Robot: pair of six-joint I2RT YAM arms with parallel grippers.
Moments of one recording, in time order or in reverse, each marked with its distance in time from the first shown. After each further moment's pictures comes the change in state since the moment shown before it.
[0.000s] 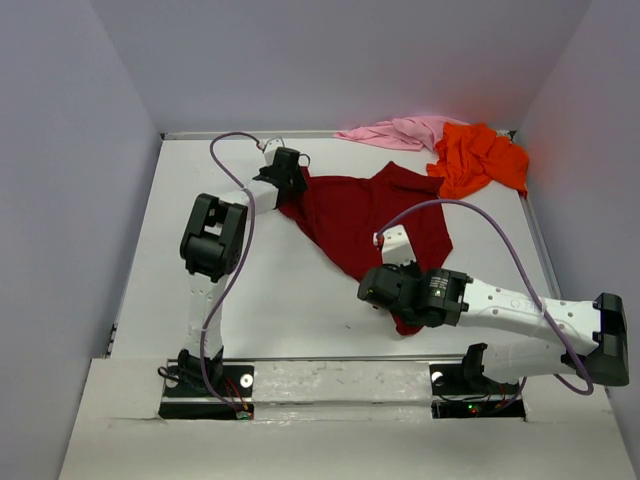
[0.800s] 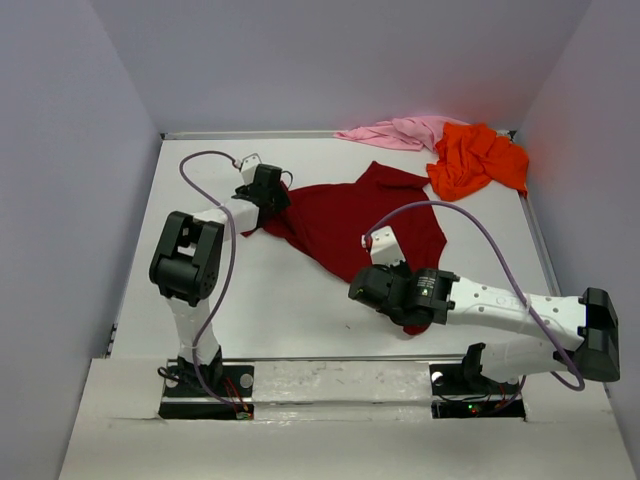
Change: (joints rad) left arm 0.026 -0.284 -0.371 0.029 -0.071 -0.054; right arm 0.000 0.058 0.000 0.061 -0.007 -0.056
